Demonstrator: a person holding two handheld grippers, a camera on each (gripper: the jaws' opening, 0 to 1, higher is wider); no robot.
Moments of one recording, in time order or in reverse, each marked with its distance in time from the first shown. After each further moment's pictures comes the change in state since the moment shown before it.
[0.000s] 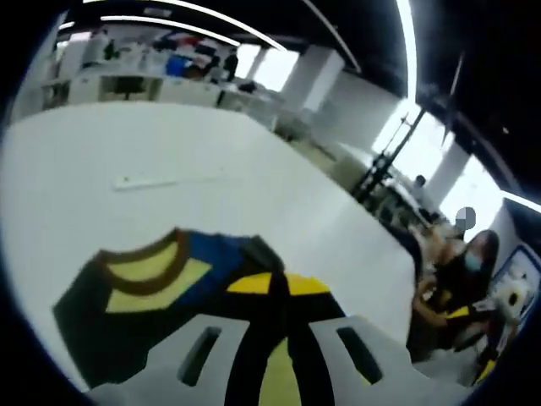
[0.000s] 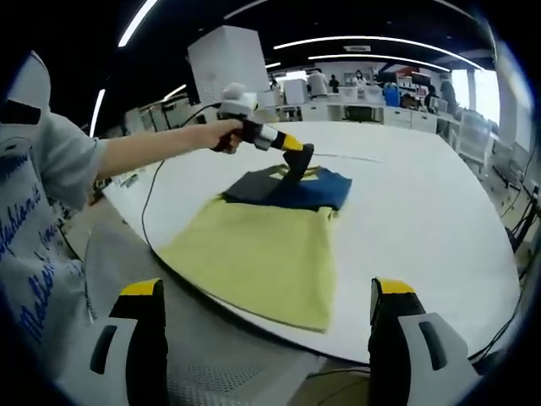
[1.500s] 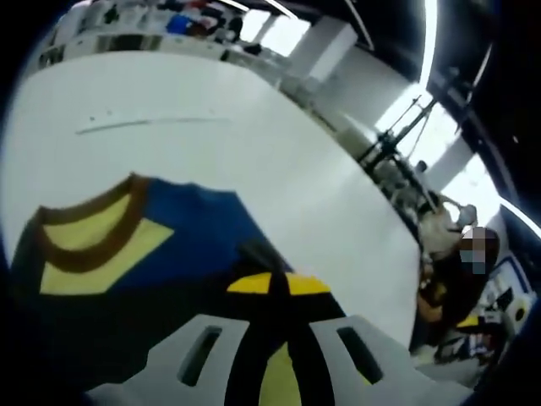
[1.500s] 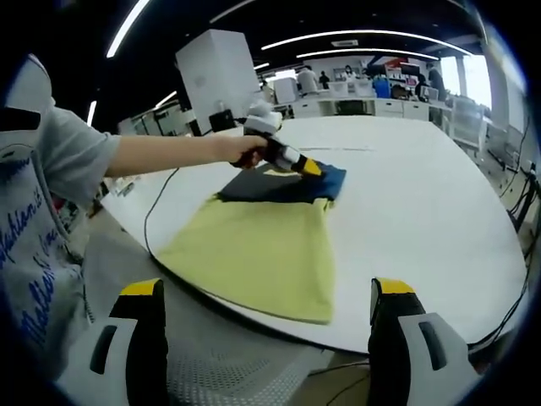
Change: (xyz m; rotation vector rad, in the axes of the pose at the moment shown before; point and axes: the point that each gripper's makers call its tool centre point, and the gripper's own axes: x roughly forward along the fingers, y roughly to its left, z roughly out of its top) left arm 0.073 -0.004 -0.055 -0.088 0.183 -0.024; right arm 0.002 -0.007 -0.011 0.066 -0.008 -0.016
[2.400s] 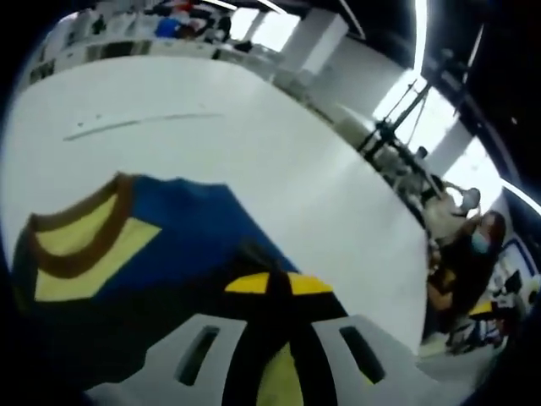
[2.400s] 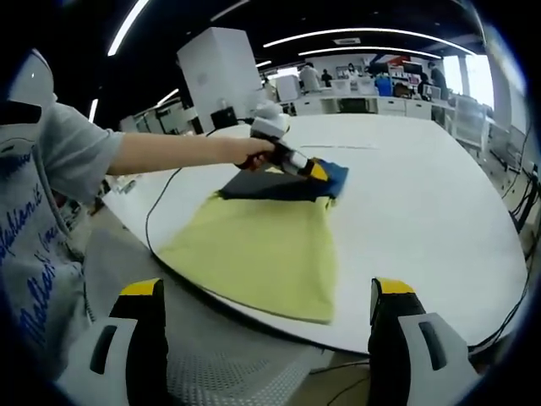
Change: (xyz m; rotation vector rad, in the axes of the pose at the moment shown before) left arm 0.007 -0.011 -0.014 0.079 0.022 0.007; right arm -0.001 0.001 -0.001 -0.011 0.012 0.015
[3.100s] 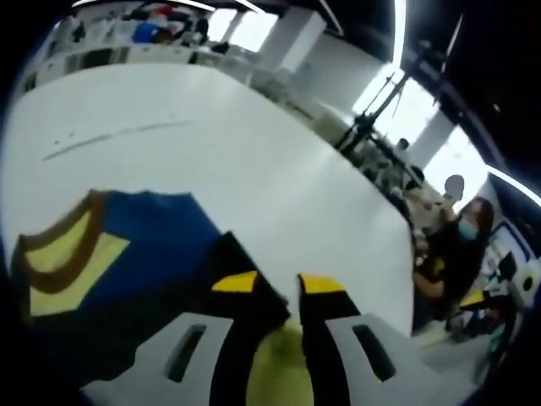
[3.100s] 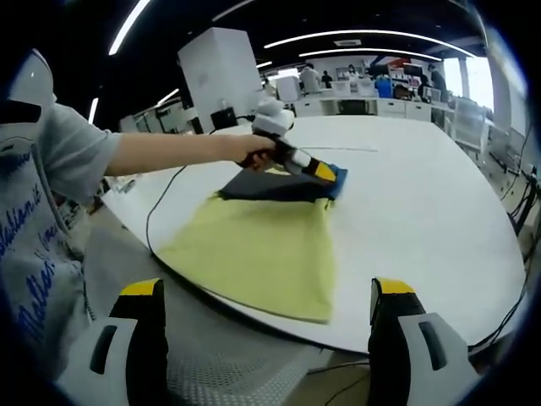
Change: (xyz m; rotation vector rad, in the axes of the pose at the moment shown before) left arm -0.005 -0.029 0.010 0.079 -0.015 -0.085; right arm -0.003 -0.001 -0.001 -0.002 -0.002 -0.012
